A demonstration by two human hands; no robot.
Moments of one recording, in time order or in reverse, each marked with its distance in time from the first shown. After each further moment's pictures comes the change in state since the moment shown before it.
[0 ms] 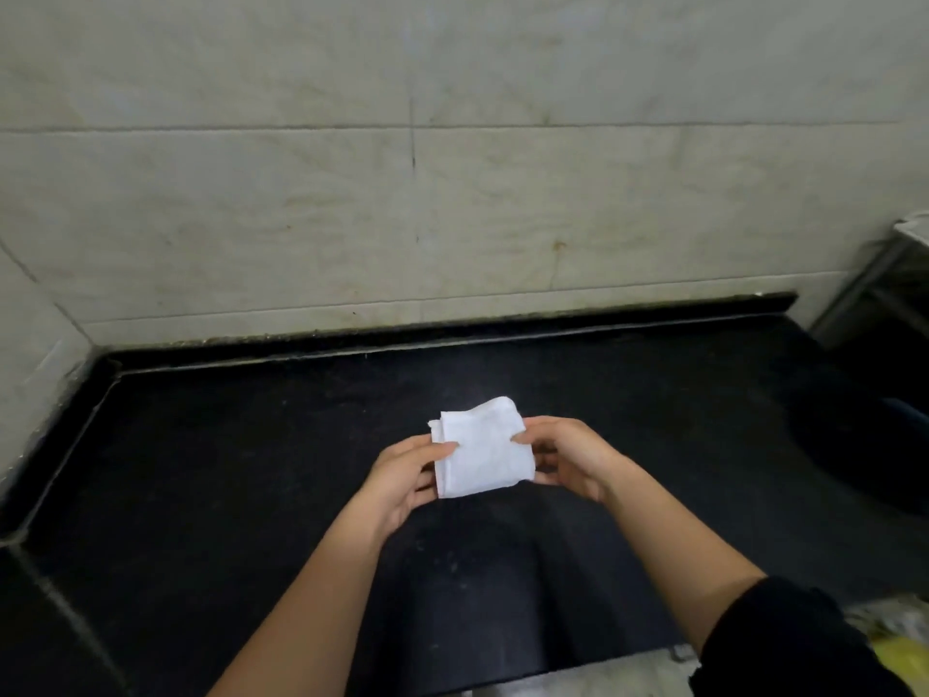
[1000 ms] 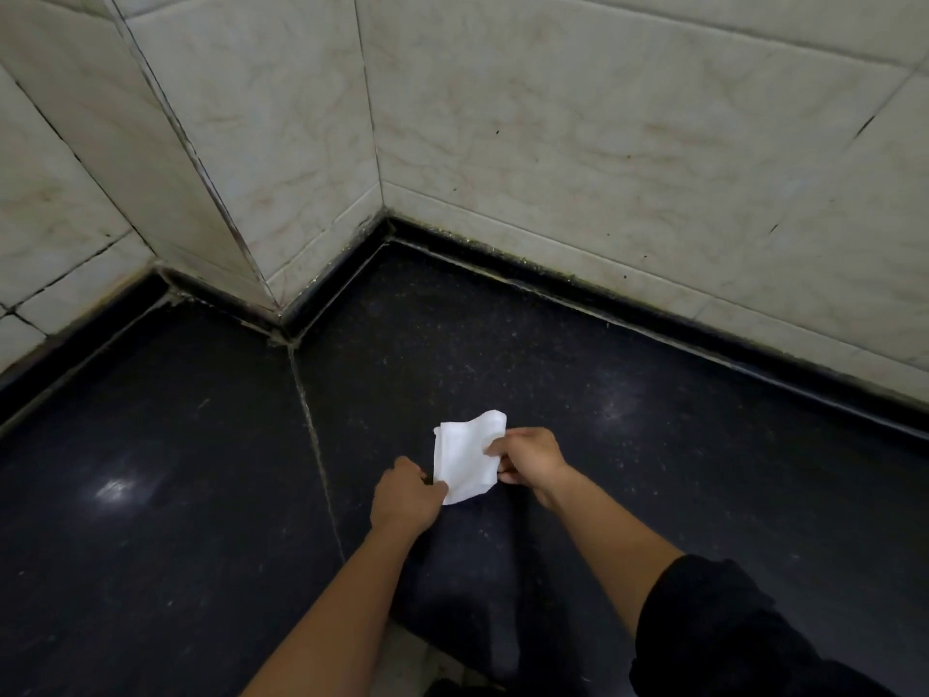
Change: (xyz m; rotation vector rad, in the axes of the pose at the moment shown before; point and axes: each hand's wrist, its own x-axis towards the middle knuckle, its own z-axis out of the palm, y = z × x) left_hand -0.028 -0.088 -0.211 0.555 0.781 -0.233; right_hand 0.119 0.069 0.269 -0.530 -0.234 0.117
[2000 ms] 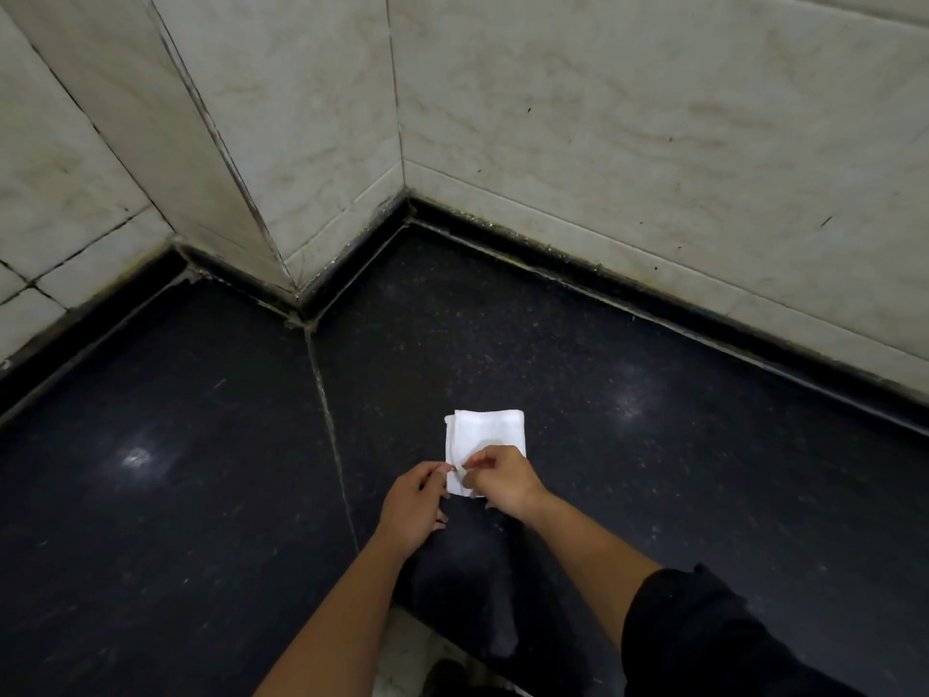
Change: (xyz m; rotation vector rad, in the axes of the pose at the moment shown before) left_hand 0.001 -0.034 0.010 -0.497 -0.124 0.095; right_hand 0.008 0.027 0.045 -0.393 -0.126 -0.121
